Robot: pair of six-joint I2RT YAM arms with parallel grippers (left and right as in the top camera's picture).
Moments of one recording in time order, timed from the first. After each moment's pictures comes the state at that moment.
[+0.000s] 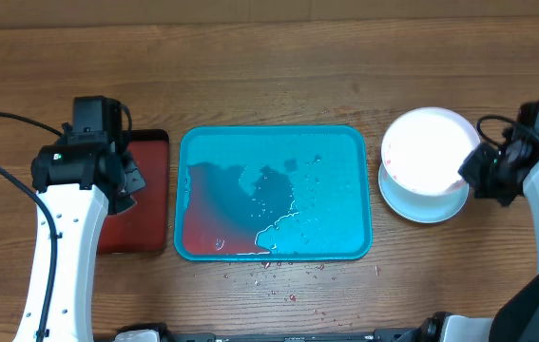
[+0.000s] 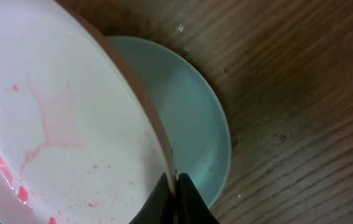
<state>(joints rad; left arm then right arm) 0.07 1.36 1.25 -1.17 -0.29 -0.41 -0.35 1.52 1.10 -0.92 -0.12 0.38</state>
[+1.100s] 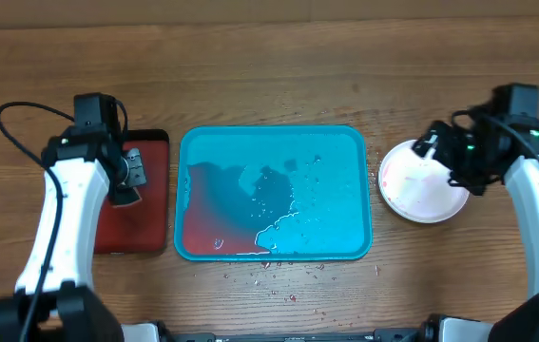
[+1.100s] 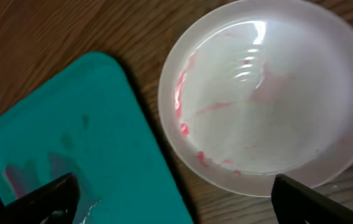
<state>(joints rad) 0.14 1.54 1.18 -0.97 -0.18 -0.13 -0.16 1.48 1.22 -1.00 -0.28 0.38</state>
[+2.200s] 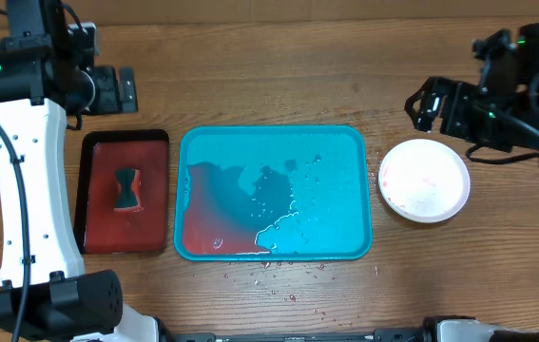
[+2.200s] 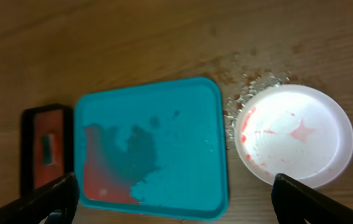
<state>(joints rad) 0.15 1.73 1.98 -1.32 0.02 0.01 0.02 1.46 1.97 -1.48 -0.30 0.25</state>
